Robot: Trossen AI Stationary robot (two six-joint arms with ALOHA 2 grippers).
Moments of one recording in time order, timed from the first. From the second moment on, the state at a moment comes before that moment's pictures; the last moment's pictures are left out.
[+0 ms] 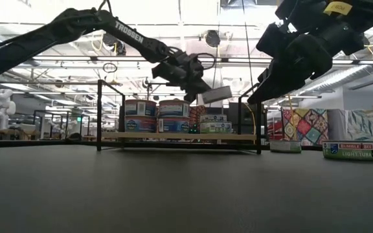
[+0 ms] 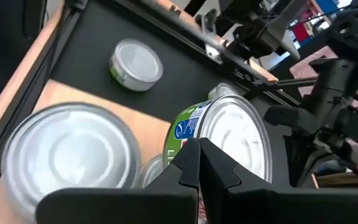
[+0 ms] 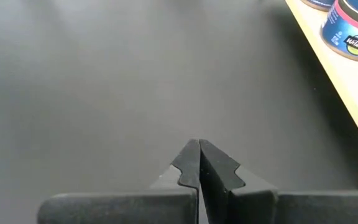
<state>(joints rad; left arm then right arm) 0.73 2.30 2.12 -0.65 0.97 0.07 0.03 1.27 0.55 0.09 0.05 0.07</state>
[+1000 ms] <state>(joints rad) 0.69 2.34 2.11 -0.76 0.84 0.22 0.03 1.27 0.55 0.09 0.05 0.07</state>
